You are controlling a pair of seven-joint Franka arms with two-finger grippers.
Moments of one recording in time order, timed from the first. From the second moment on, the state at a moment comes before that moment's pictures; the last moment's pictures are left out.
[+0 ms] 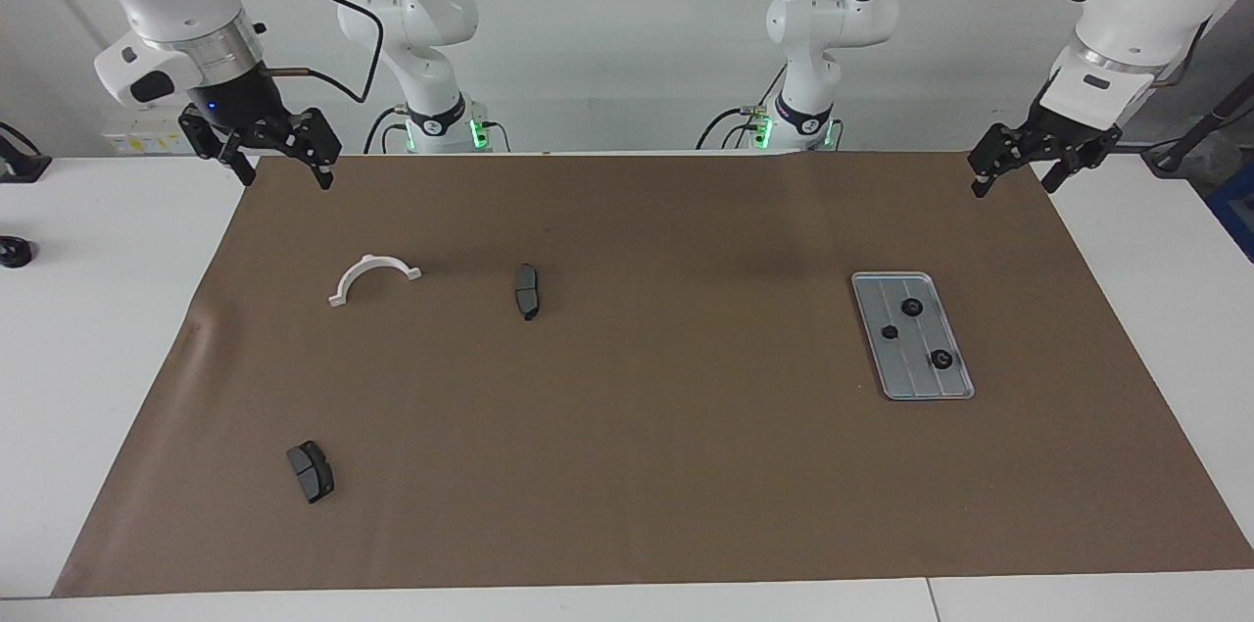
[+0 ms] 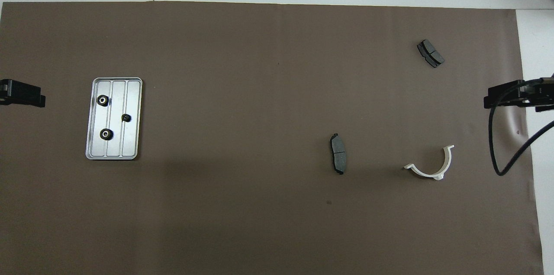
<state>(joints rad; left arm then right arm) -0.03 -0.02 0.06 -1.66 0.02 1.67 0.06 0.05 -0.03 -0.07 -1.59 -0.01 1.58 0.06</state>
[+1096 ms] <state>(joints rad) -0.01 0.09 0.05 -2.10 0.02 2.29 0.06 0.05 -0.03 -0.07 -1.59 -0.01 1.58 0.06</state>
